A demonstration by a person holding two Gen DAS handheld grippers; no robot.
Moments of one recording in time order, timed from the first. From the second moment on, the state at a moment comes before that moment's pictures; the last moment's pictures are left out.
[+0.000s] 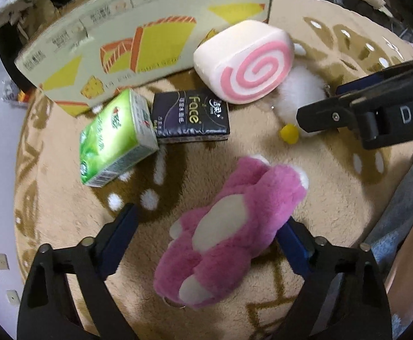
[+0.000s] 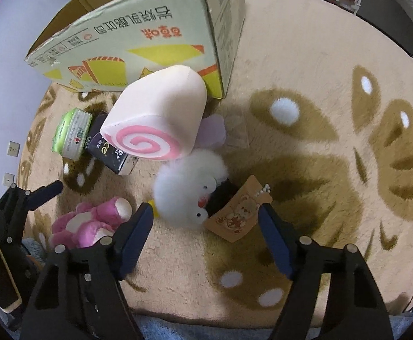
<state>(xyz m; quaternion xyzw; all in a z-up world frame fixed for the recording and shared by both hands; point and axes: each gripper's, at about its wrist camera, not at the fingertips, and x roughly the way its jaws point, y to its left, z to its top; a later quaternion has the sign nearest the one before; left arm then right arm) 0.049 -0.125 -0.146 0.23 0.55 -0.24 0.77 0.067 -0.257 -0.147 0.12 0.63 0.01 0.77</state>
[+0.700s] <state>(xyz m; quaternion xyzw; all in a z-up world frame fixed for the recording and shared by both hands) 0.068 -0.092 -0.135 0.17 0.54 -0.20 0.80 0.084 -0.240 -0.156 0.07 0.63 -0.01 0.77</state>
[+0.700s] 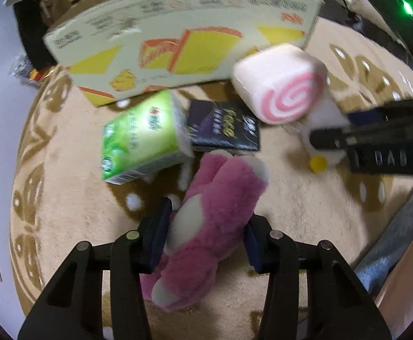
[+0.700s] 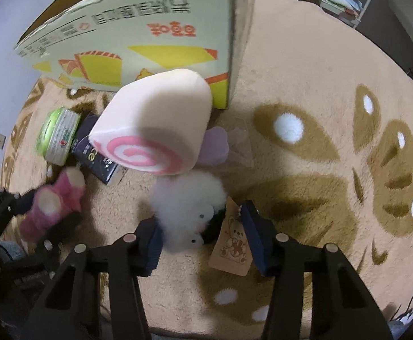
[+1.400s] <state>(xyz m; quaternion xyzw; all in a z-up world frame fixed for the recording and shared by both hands) 0.072 -0.057 -0.092 0.08 0.48 -0.15 0.86 0.070 -0.234 -0.126 0.11 0.59 0.02 0.80</state>
